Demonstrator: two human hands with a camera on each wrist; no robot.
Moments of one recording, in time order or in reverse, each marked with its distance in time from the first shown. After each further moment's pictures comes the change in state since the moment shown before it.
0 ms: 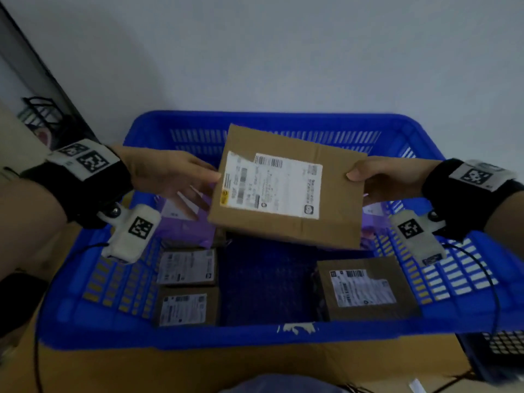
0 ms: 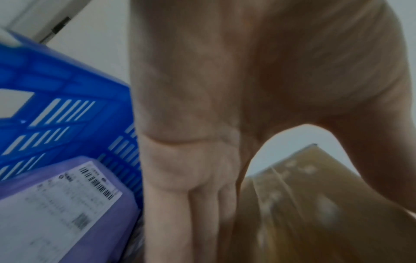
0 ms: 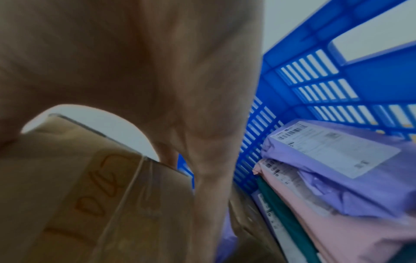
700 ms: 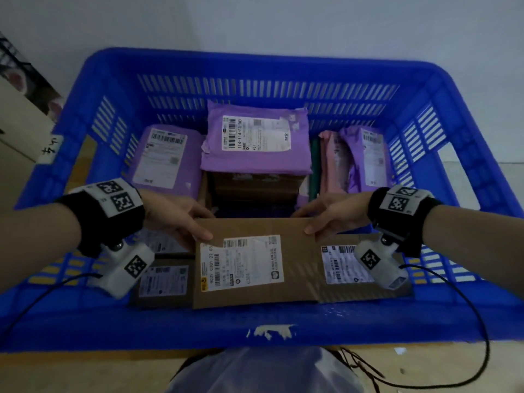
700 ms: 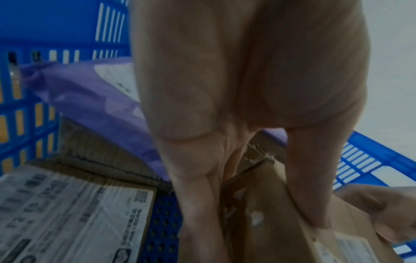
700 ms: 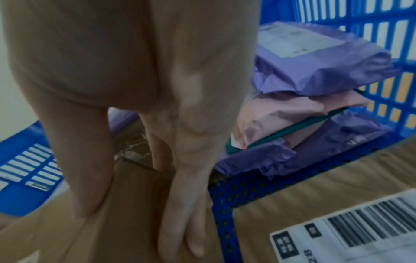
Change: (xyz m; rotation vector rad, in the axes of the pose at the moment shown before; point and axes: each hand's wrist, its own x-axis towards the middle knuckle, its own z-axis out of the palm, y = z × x) left_hand 0.084 -0.094 0.049 -0.034 -0.071 -0.297; right_hand 0.069 0.094 0.024 -0.068 -0.249 0.424
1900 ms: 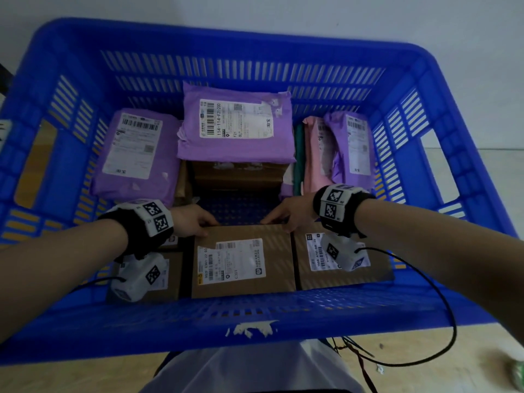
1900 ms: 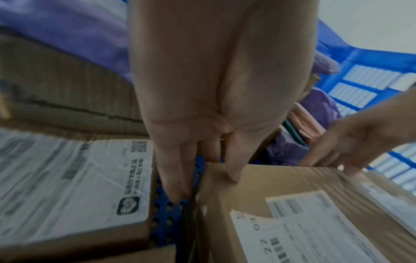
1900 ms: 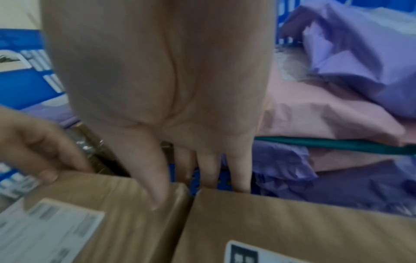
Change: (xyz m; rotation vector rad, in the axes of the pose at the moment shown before) left_hand 0.076 -0.012 0.028 0.509 0.141 0.073; right_hand 0.061 0.004 0.003 -0.946 0.003 0.088
